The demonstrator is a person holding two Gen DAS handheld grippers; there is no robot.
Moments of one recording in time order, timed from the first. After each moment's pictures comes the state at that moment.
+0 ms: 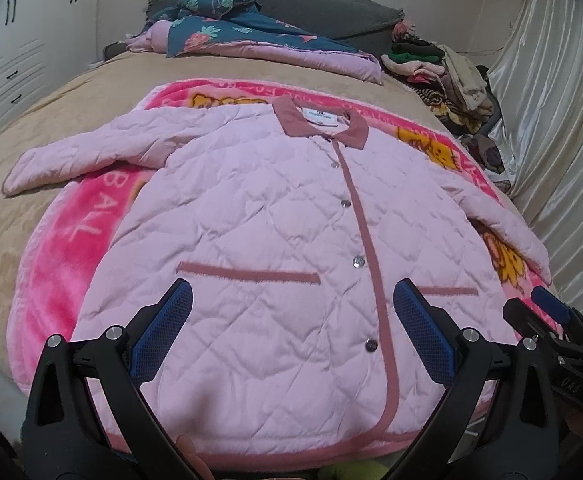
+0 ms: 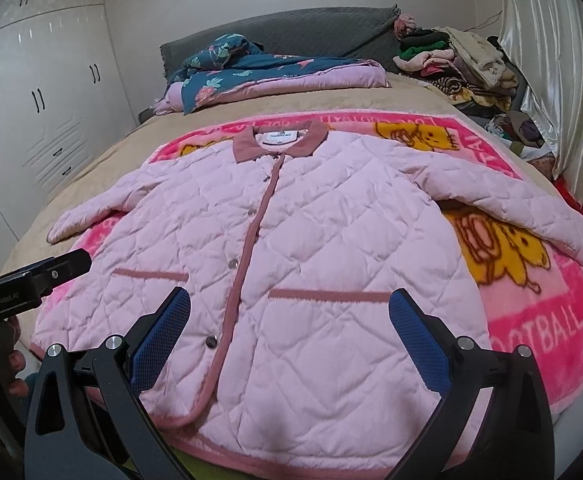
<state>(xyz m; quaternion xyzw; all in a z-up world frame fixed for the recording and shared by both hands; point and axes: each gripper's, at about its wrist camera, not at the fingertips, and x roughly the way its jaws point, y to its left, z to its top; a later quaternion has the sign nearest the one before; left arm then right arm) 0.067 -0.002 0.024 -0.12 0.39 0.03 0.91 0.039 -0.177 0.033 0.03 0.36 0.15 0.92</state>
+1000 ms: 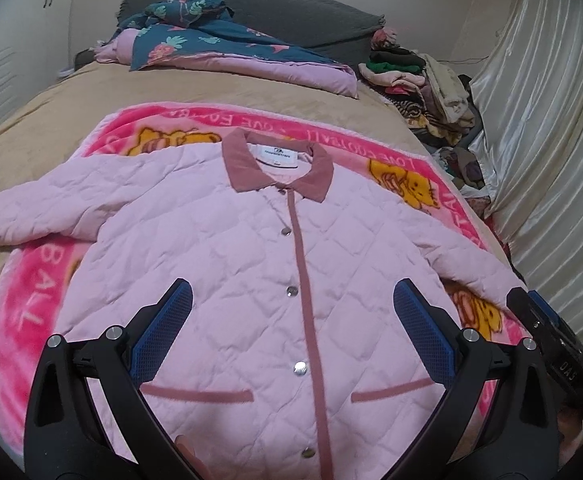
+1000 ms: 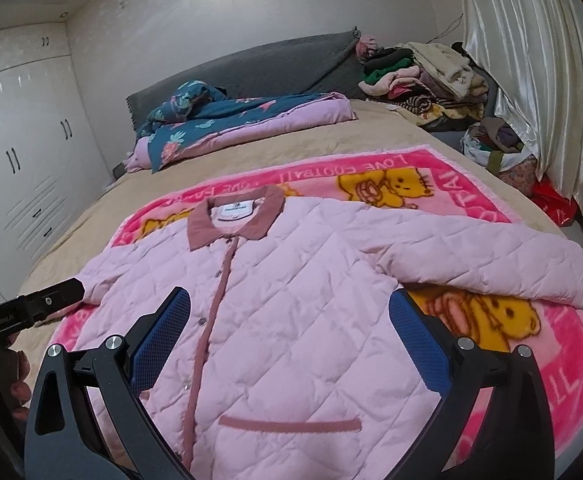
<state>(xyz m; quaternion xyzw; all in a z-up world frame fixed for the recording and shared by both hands) 0.186 -0.029 0.063 -0.13 0.38 -0.02 0.92 0.139 -0.234 0.074 0.09 0.31 0.09 0.94</state>
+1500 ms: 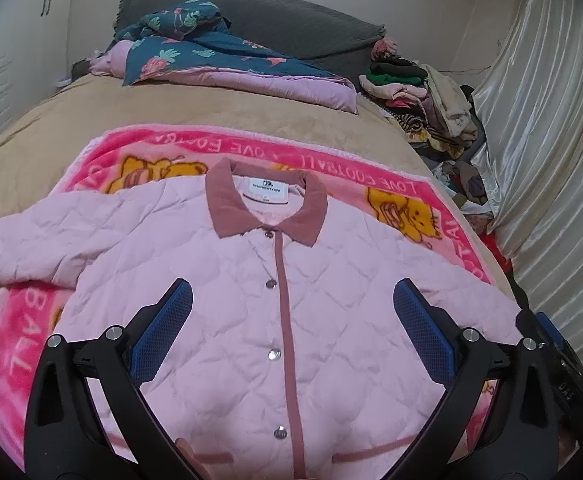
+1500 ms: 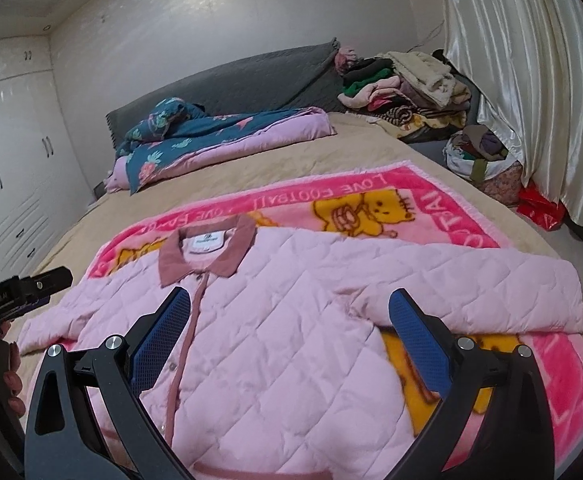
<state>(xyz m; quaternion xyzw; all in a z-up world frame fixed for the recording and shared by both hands) 0.250 -0.039 0.083 -0.13 0.36 -0.01 0.92 0.187 -0.264 0.086 0.10 0.29 0.06 0.95</state>
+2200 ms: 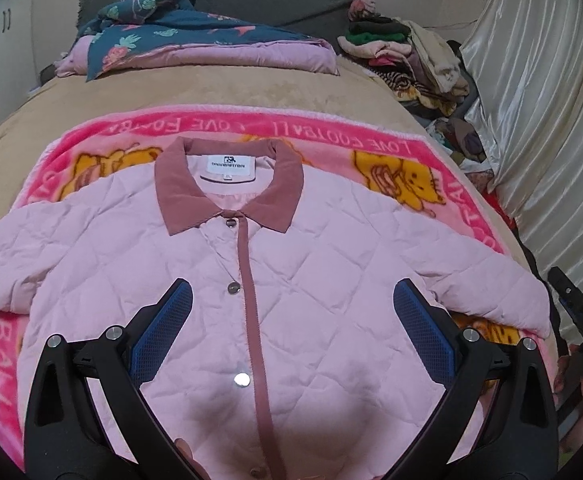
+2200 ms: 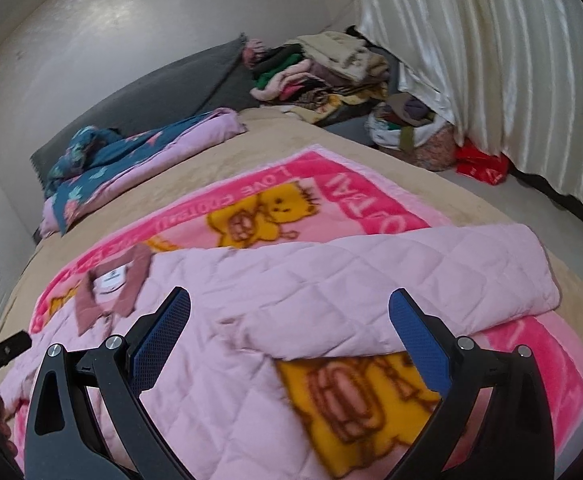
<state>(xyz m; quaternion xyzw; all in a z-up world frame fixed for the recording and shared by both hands) 0.316 -0.085 0.039 -0.08 0.41 -0.04 0.91 0.232 -0.375 0.036 0.17 0.31 -0.09 0.93</state>
